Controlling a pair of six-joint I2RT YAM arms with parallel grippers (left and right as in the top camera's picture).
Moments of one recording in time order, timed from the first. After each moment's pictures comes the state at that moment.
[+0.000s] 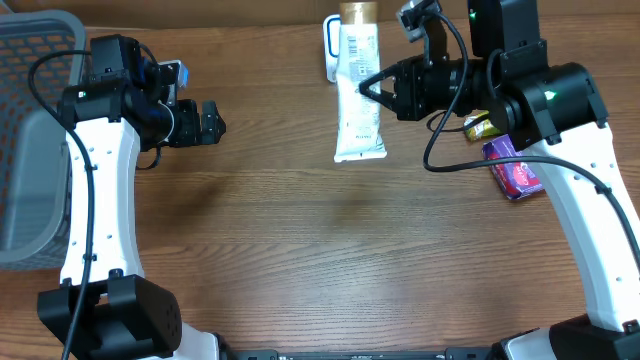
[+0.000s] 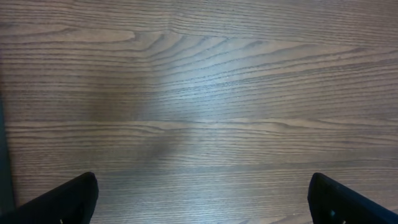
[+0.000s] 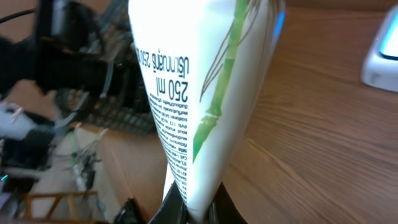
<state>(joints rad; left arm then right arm) 0.17 1.69 1.66 -1.17 0.22 0.06 0.33 1.63 1.86 -0.95 -0.70 0.20</state>
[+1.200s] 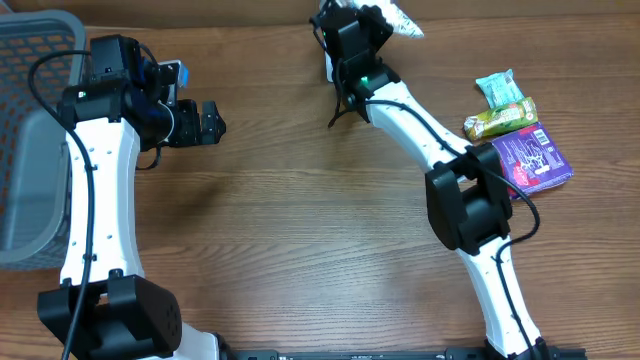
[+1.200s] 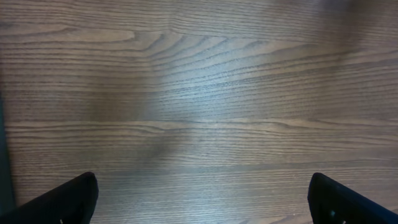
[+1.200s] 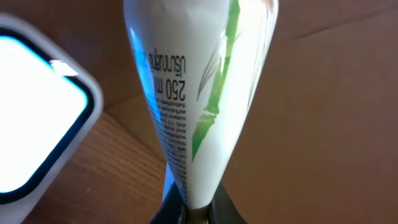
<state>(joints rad) 0.17 1.69 1.66 -1.17 0.22 0.06 0.51 2.47 2.12 -0.08 0.80 -0.82</state>
